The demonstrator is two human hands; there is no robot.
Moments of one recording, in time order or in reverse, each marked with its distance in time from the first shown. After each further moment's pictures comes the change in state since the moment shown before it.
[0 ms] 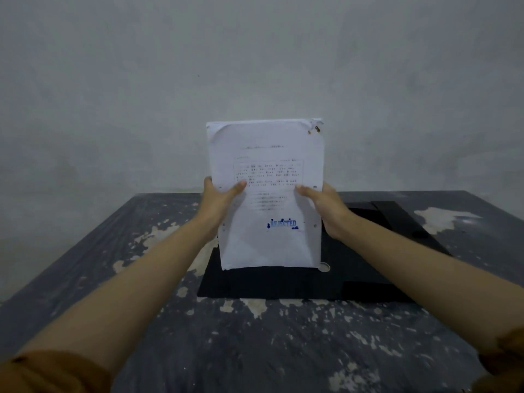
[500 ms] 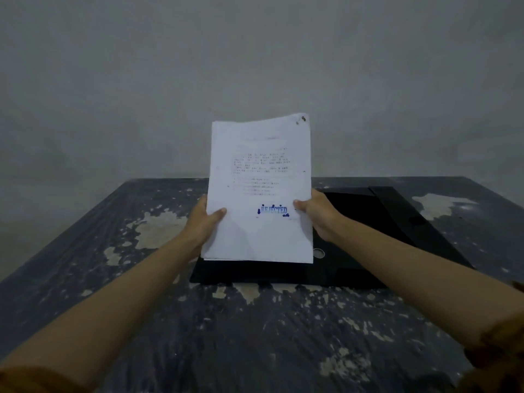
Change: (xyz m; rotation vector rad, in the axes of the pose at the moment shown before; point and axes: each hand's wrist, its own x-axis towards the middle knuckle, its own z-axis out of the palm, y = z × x) left_hand -0.017 -0.058 -0.014 0.201 -0.068 -0.118; right_hand 0.009 0.041 -0.003 -0.153 -0.037 0.126
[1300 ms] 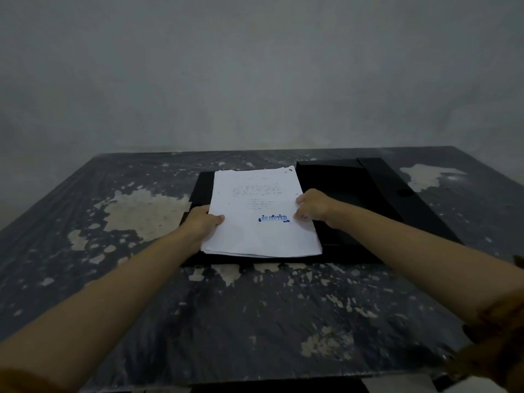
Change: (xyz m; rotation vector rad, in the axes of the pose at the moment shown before) left_hand -0.003 -0.026 0.044 0.048 -0.116 -0.374; right_hand 0.000 0.027 -0.031 -0.706 -0.066 0.204
